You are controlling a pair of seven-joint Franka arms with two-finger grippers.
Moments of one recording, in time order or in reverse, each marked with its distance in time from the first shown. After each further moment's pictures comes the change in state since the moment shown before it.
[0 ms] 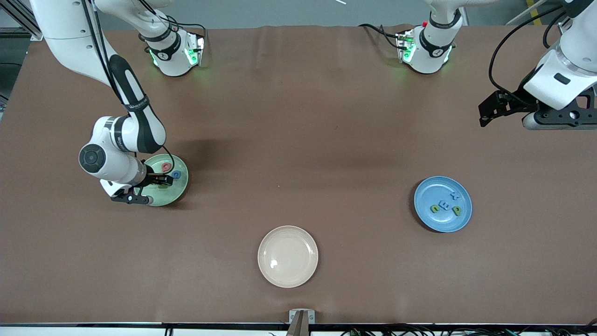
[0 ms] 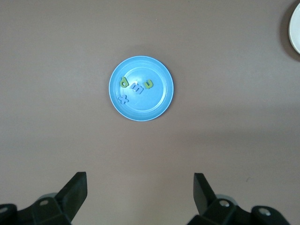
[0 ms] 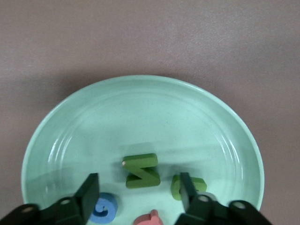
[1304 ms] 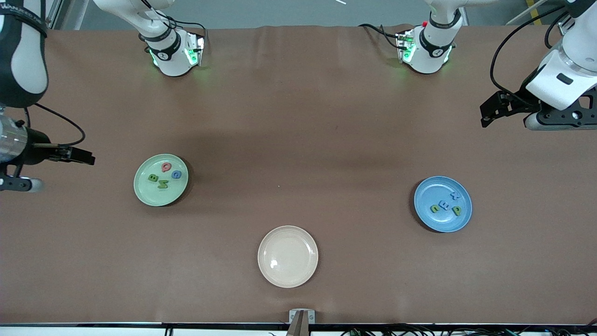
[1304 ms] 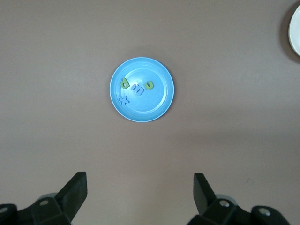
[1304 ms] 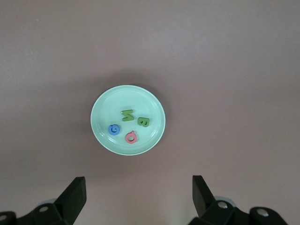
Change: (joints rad) left arm 0.003 0.001 0.002 0.014 0.000 0.000 0.005; right arm -0.104 -0.214 -0.024 0.615 -0.098 -0.853 -0.005
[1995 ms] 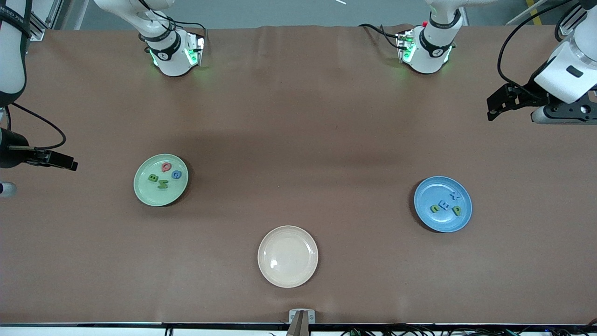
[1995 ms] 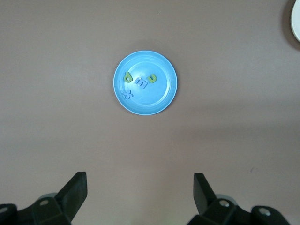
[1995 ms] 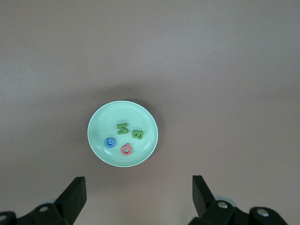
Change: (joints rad) left arm 0.015 -0.009 0.007 0.017 0.000 -0.062 0.047; right arm -0.026 0.031 0.003 0.085 0.001 -0.001 -0.006
